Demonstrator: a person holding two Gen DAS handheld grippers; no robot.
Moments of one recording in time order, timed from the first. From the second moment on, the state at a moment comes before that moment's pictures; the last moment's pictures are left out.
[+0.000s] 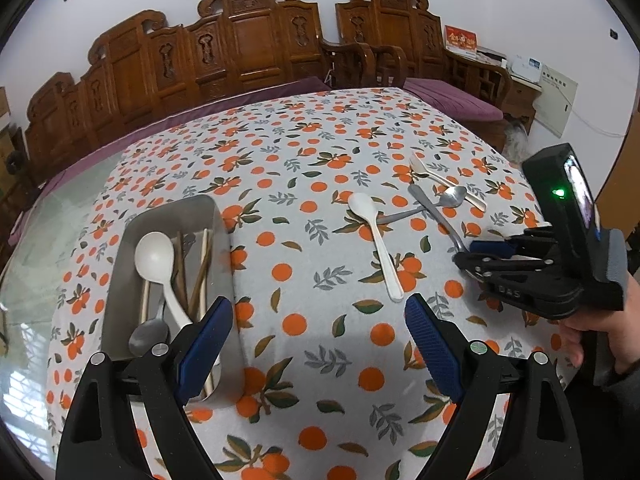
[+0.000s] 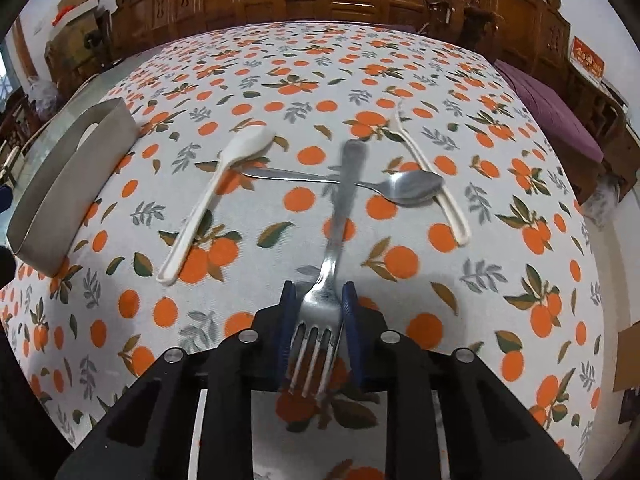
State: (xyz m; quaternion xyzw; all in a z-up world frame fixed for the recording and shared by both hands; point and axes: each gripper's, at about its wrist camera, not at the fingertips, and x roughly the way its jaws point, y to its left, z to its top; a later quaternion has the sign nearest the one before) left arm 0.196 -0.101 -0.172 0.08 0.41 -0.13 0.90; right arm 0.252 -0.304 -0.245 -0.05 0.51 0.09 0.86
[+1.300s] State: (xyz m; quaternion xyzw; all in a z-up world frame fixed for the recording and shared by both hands) left arm 0.289 -0.161 -0.227 0.07 0.46 -0.15 0.87; right arm 0.283 -0.328 -0.226 -0.02 0.47 0.09 0.88
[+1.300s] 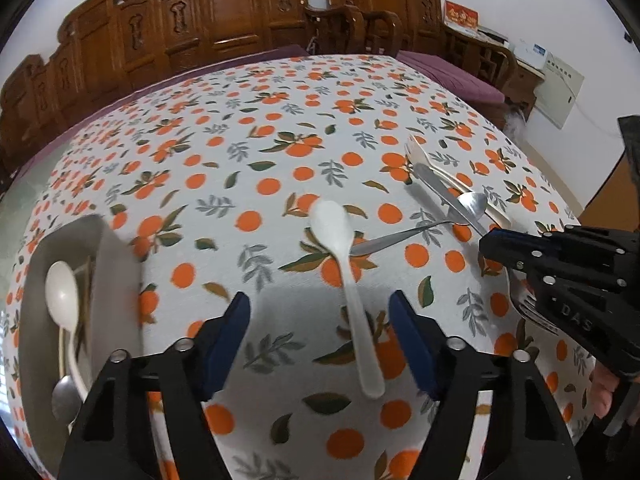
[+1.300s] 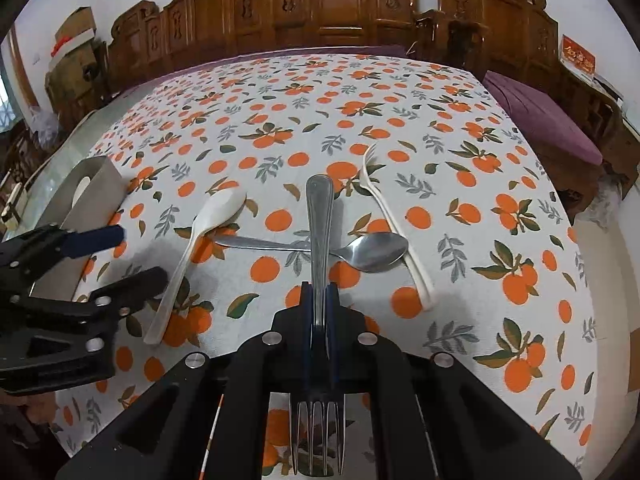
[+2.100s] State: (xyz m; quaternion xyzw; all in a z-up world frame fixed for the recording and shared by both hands) left arm 0.281 -0.132 -0.228 0.04 0.47 -0.14 0.87; right arm 0.274 -0.293 -0.211 -0.02 0.46 0.15 0.88
